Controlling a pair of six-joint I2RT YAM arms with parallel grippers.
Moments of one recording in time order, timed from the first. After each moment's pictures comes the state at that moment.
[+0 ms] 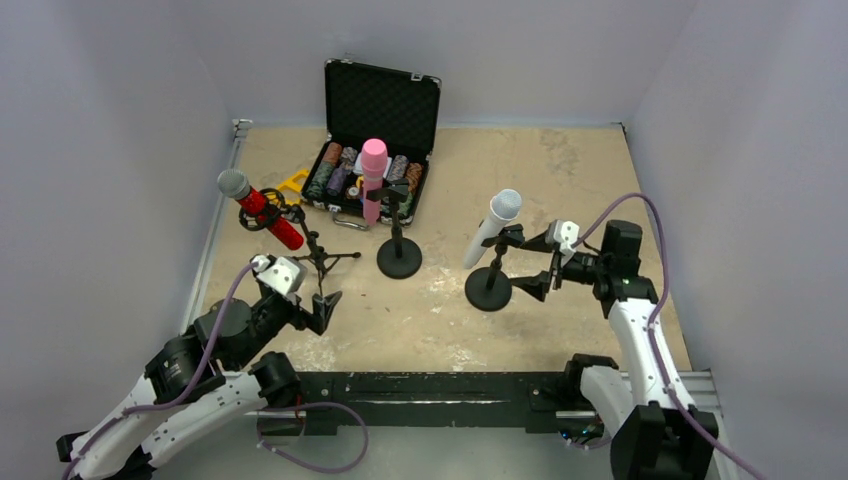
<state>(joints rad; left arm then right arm) -0.97 0.22 0.71 -0.72 -0.42 -0.05 -0.15 0.86 0.58 -0.42 -1.26 -0.77</state>
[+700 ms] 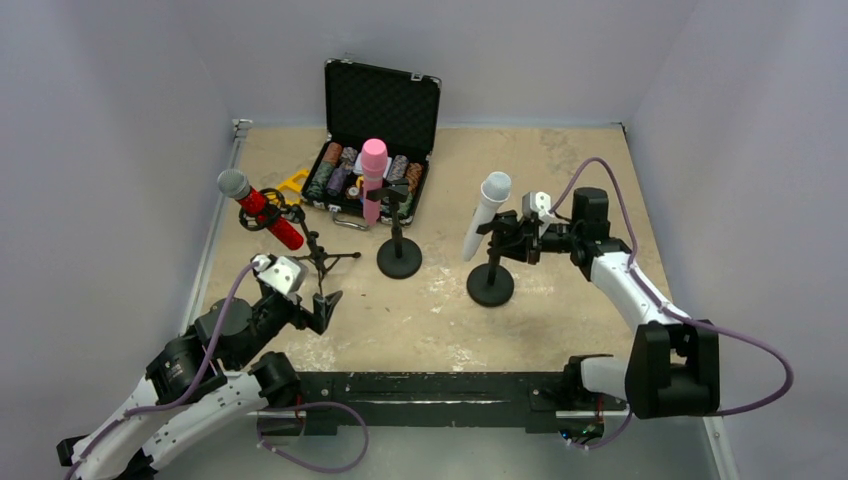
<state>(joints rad) -0.94 0.23 0.70 -0.71 -0.39 -0.04 0.06 1.22 0.70 -0.09 -1.31 -0.59</state>
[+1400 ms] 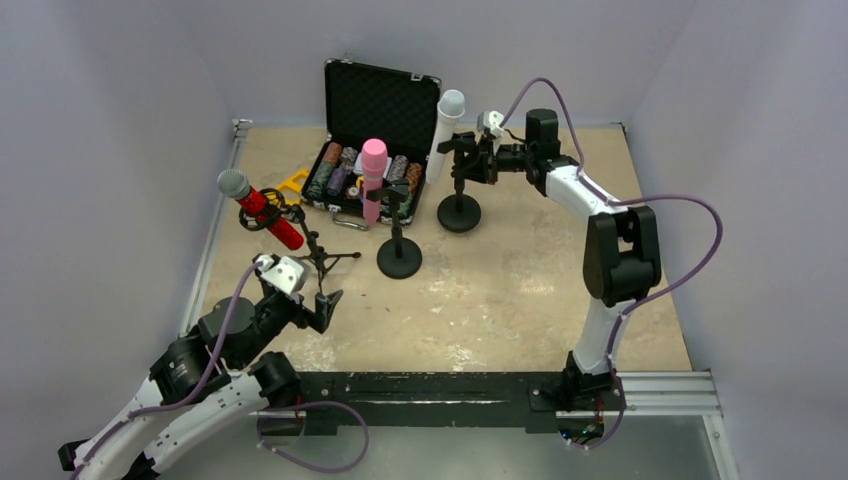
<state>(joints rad) -0.91 0.23 0.69 -0.70 -0.37 -0.02 0.20 1.88 1.43 0.03 -1.19 -0.45</state>
